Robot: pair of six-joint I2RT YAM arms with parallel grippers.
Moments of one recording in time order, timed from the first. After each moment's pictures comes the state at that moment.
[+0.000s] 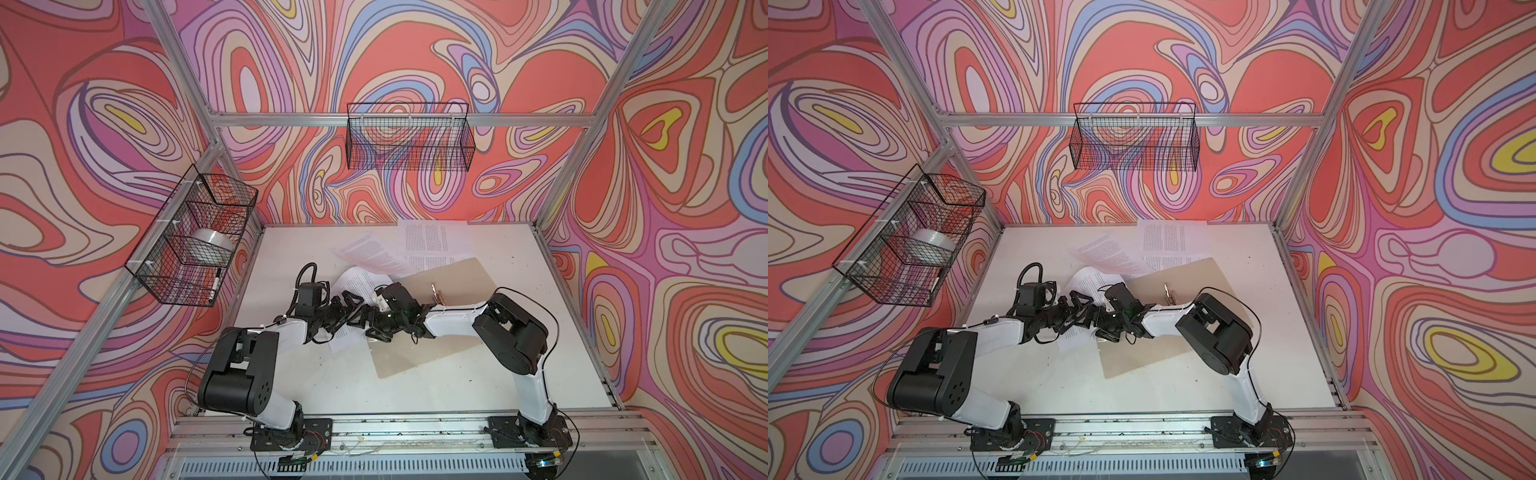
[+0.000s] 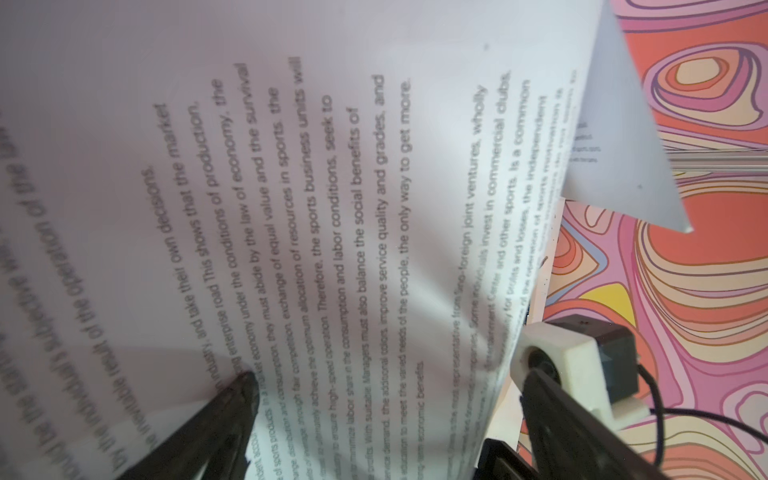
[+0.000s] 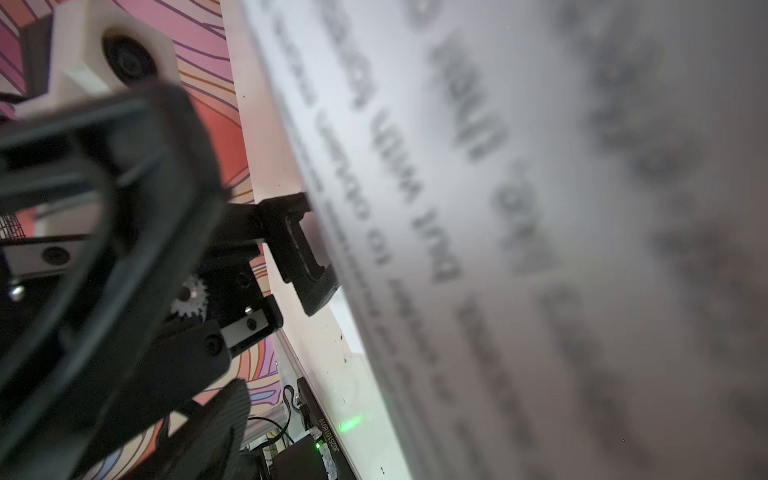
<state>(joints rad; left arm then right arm) -0.13 1.55 0.55 0.17 0.54 -0.91 0.86 2.05 1.16 0.24 -0.51 1.17</state>
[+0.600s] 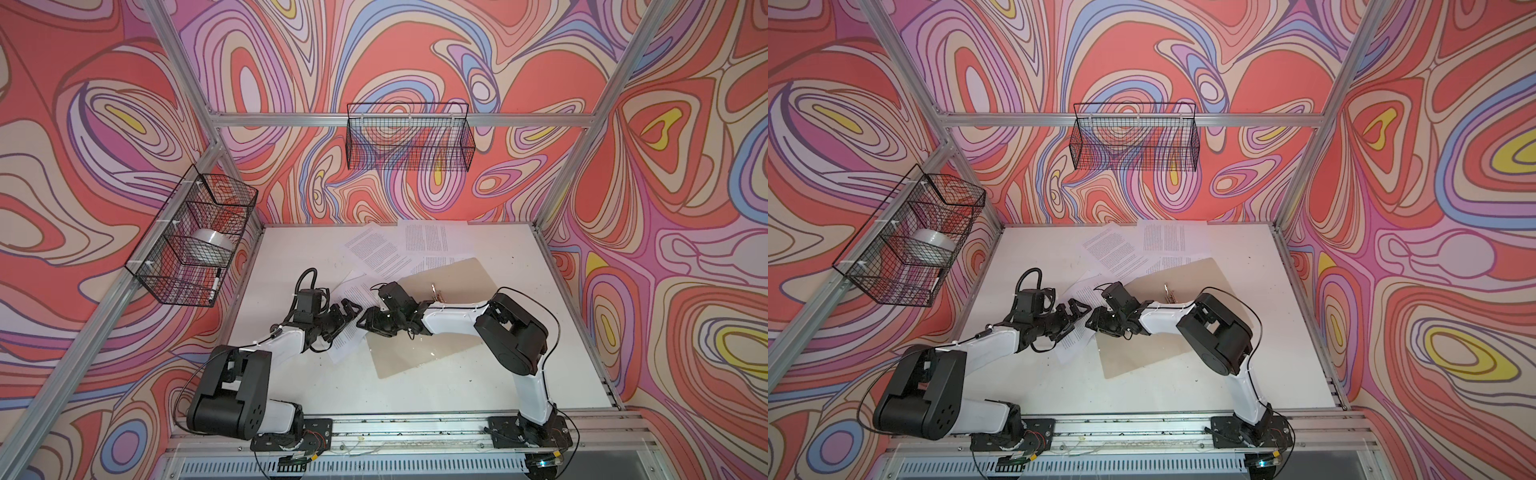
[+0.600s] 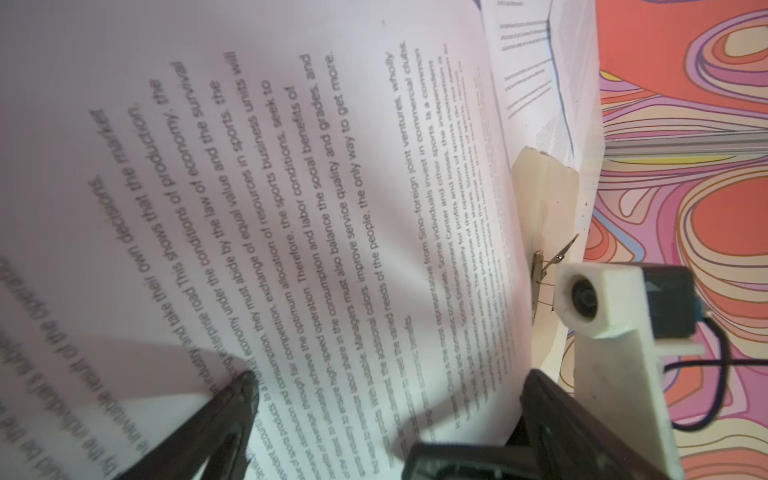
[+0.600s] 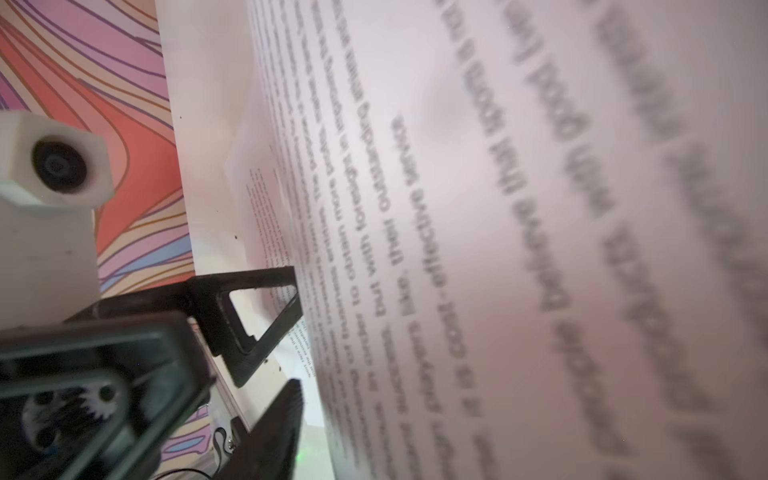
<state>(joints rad) -0.15 1.38 0.49 -0.01 0.46 -0.86 0.86 2.05 1.23 0.04 -0.35 1.03</state>
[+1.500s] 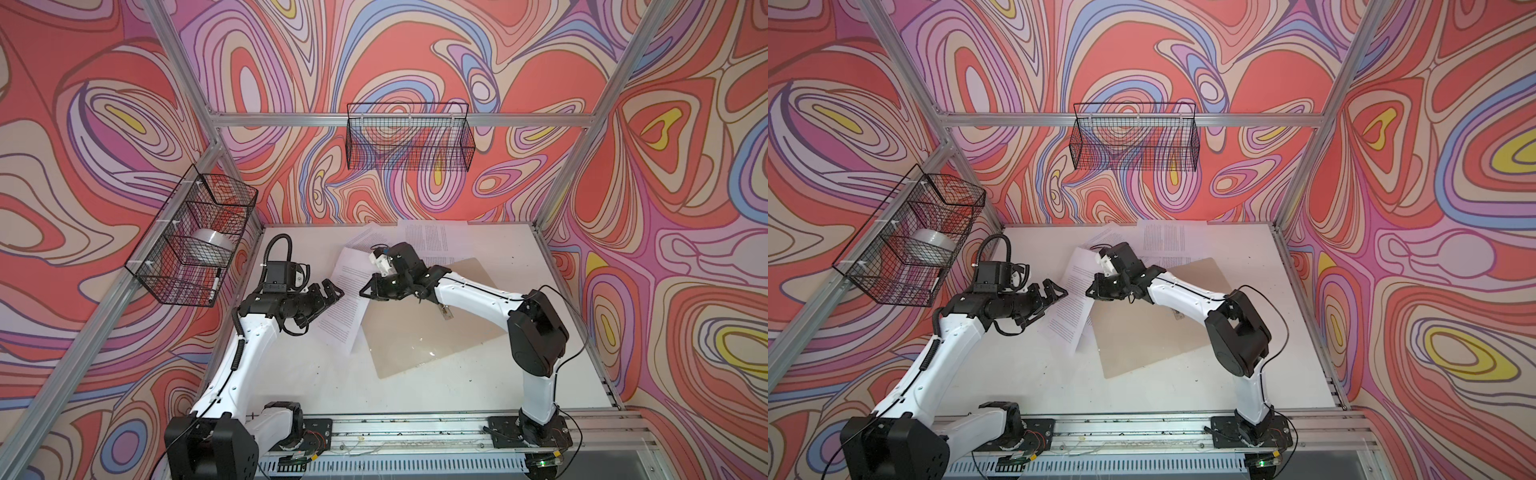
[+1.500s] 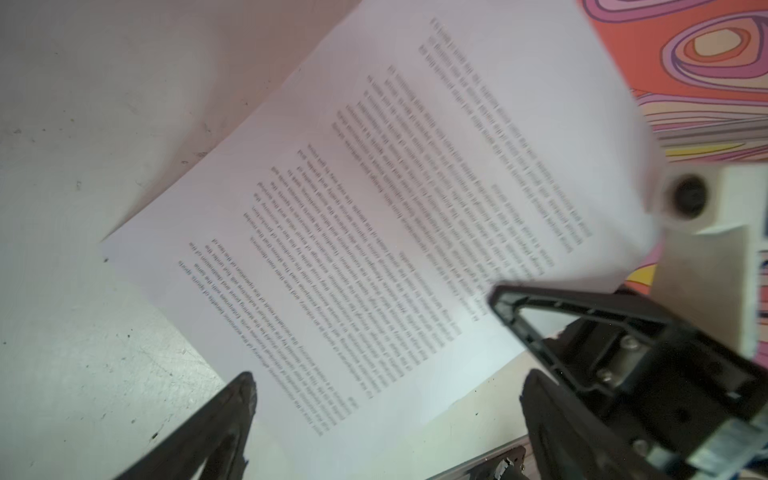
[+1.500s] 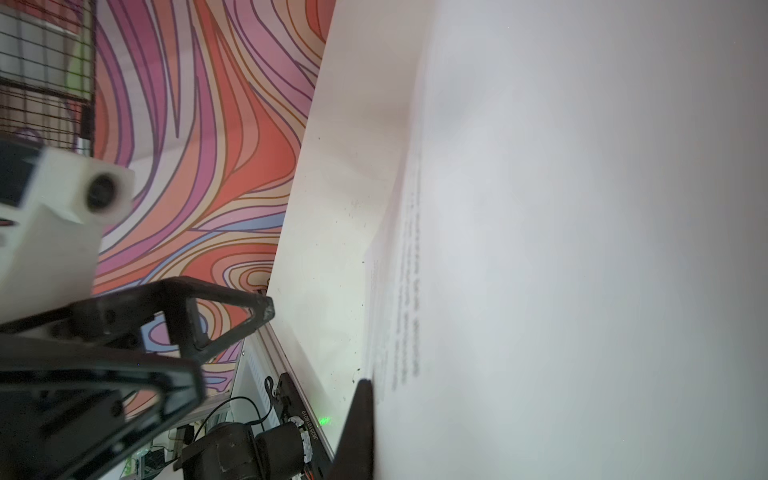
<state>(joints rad) -0.03 1.14 0.95 -0.80 0.45 -0.62 0.69 1.93 1.54 -0.31 -0.56 0.66</state>
